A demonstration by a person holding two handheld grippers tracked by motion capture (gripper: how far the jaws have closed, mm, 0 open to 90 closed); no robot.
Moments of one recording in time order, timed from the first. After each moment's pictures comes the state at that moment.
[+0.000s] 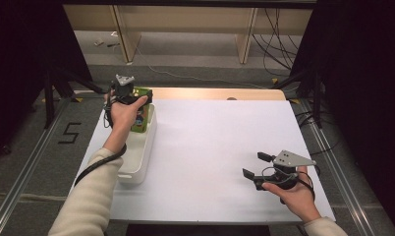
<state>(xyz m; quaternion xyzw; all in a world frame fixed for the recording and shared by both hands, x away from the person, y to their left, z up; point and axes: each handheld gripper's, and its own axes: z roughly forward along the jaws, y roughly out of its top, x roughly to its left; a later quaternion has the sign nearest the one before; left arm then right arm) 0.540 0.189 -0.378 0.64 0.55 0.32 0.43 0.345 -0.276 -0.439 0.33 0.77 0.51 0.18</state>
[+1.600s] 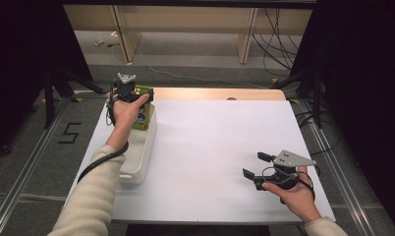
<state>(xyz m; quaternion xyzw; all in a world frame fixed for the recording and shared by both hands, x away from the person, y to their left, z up) 0.551 0.186 -0.380 0.64 0.55 0.32 0.43 0.345 -0.276 -0.439 0.33 0.77 0.51 0.18</state>
